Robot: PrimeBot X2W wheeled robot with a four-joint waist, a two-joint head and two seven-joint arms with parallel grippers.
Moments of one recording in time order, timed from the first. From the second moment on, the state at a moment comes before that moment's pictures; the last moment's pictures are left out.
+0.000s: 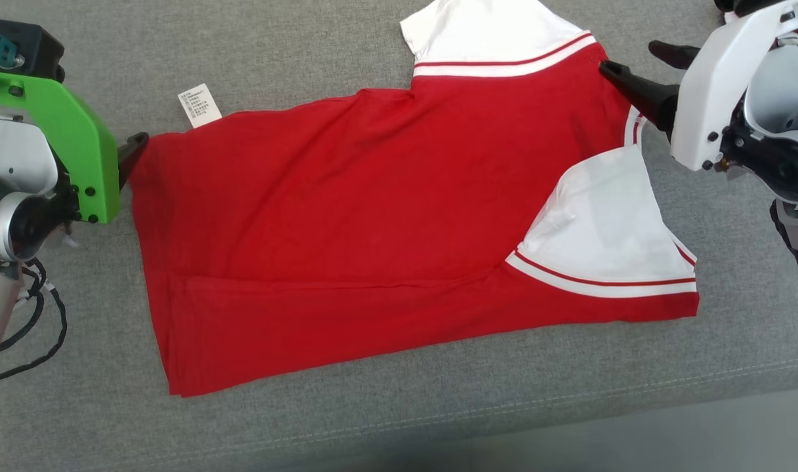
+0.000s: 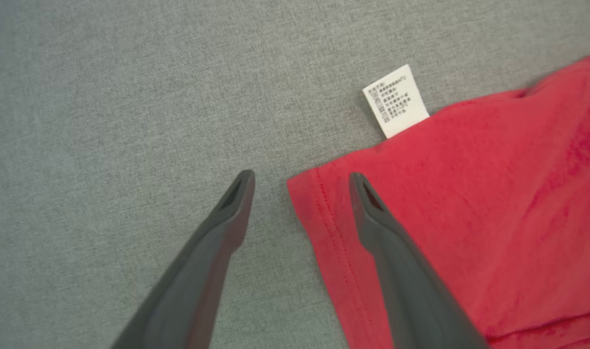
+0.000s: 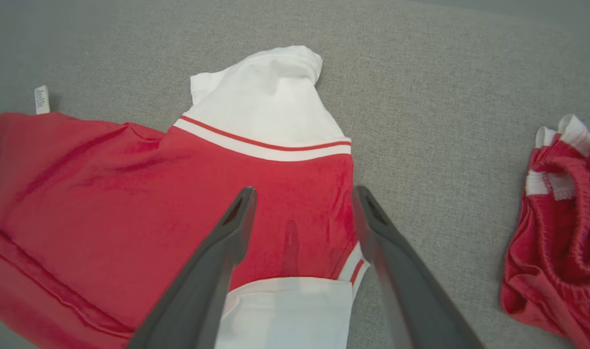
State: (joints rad) left arm -0.88 0.62 -0.56 0.33 -0.82 0.00 0.77; right arm -0.81 -0.45 0.27 0.07 0.66 0.13 0.84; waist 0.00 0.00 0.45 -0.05
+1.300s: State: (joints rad) left arm -0.91 0.62 -0.59 0.36 -0.87 -0.05 0.81; right arm -1.03 -0.46 0.39 0.21 0.70 0.13 0.83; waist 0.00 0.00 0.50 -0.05
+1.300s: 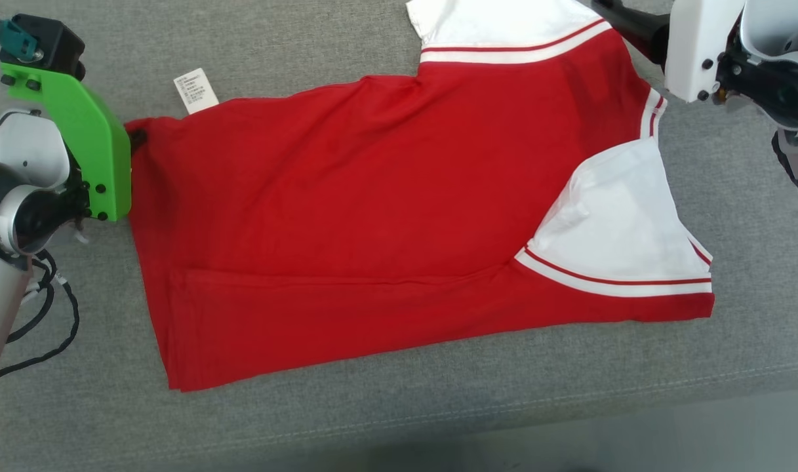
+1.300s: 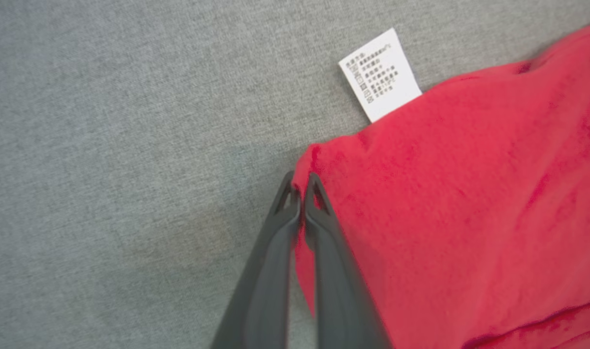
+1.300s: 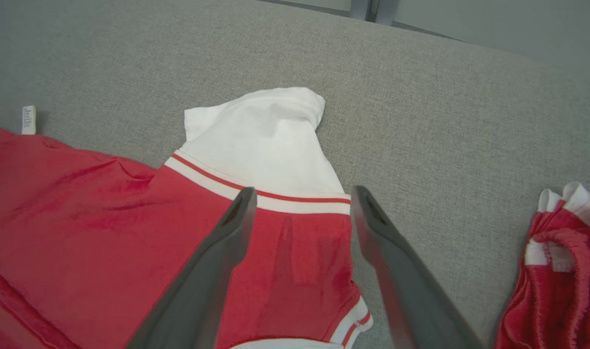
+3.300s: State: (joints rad) left arm -1.13 0.40 -0.78 0.52 -0.98 -0.13 0.54; right arm -1.32 -0.49 0.44 0.66 0.58 0.13 0.76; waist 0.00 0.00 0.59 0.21
